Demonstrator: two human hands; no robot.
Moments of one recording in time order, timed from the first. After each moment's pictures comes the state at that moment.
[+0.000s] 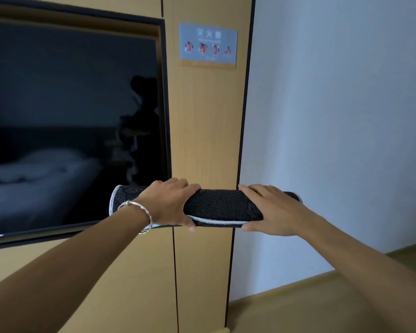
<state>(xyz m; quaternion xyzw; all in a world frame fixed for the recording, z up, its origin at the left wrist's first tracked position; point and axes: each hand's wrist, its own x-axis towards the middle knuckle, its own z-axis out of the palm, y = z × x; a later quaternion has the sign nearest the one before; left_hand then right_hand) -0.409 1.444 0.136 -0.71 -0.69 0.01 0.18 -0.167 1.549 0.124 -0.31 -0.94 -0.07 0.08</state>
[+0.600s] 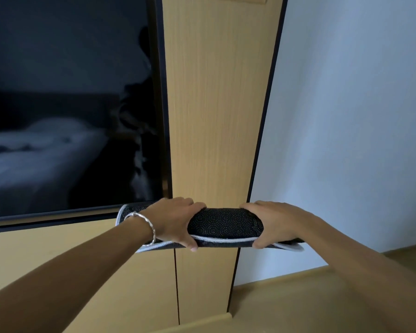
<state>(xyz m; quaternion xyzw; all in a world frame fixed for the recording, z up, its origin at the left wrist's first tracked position) -0.463 1.555 0.040 -0.73 -0.69 0.03 0.00 -0.238 1.679 0.050 -0.29 -0.95 0.05 -0.07</state>
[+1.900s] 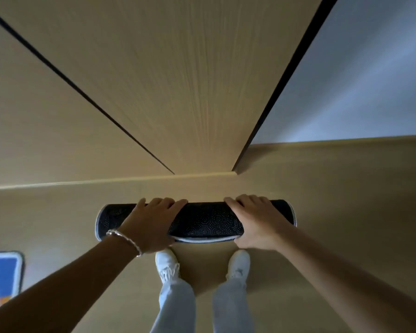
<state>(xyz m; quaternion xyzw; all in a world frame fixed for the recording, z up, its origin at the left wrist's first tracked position) -0.437 1.659 -0.456 -0.59 -0.74 0.15 -0.27 -0.248 1.820 -0.468 -0.17 -0.93 0.20 -0.25</state>
